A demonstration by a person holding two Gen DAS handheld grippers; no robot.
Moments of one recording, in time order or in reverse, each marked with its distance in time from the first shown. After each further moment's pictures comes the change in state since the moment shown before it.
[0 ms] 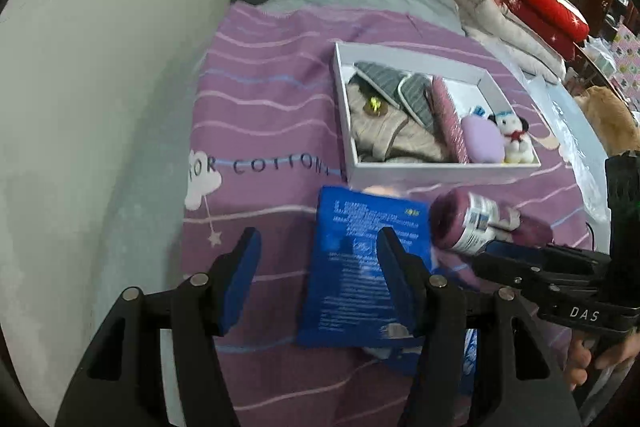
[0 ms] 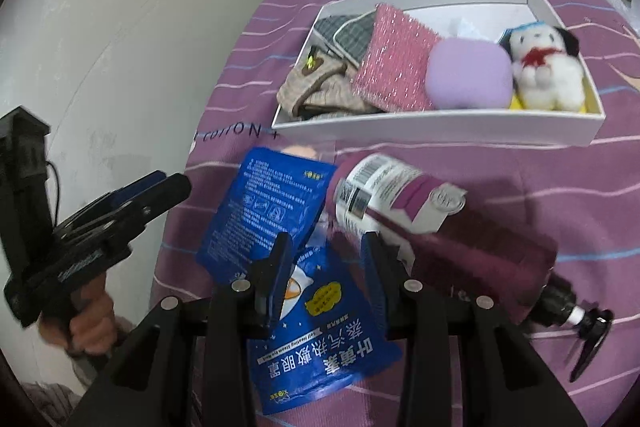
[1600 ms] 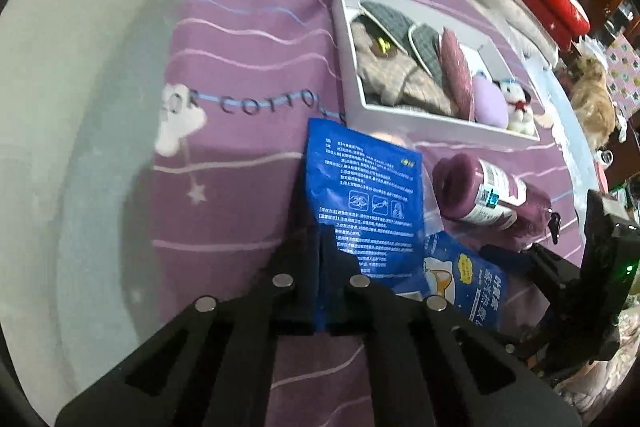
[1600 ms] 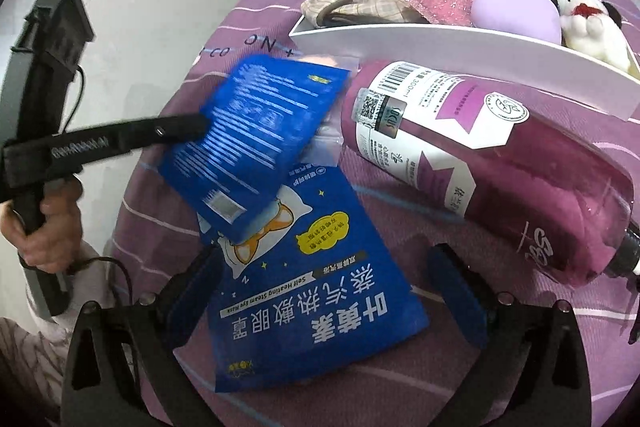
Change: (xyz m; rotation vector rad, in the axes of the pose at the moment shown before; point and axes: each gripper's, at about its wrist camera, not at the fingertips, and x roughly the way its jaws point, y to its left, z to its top) left arm 0.020 0.022 -0.012 -0.060 0.160 -0.096; right arm 0.021 0.006 -0.044 -0.161 0.107 -0.027
